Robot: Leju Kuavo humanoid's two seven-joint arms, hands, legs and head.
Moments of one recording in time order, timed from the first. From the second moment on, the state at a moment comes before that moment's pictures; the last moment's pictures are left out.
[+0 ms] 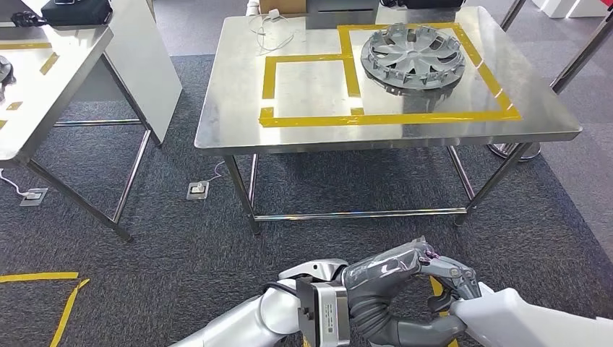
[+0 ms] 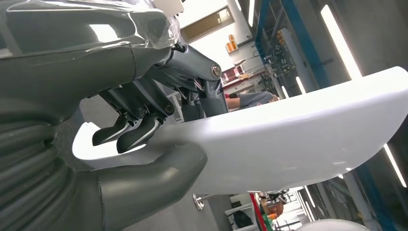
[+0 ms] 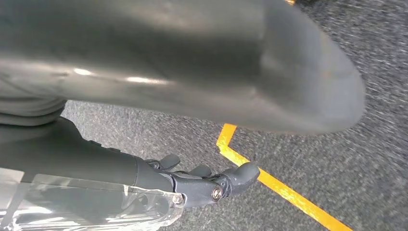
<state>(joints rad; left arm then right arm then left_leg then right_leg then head) -0.62 -0.35 -1.10 -1.23 0.14 -0.35 -0.49 -0.13 0.10 -0.21 -0.17 0.91 -0.21 0.09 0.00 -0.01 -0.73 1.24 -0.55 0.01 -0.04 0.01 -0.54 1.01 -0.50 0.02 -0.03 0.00</state>
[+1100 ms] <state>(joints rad) -0.62 -0.34 -1.13 -1.26 0.15 -0.33 -0.46 -0.13 0.11 -0.20 -0.17 0.95 -0.19 0.09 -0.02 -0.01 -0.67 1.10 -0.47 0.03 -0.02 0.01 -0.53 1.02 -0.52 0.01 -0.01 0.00</state>
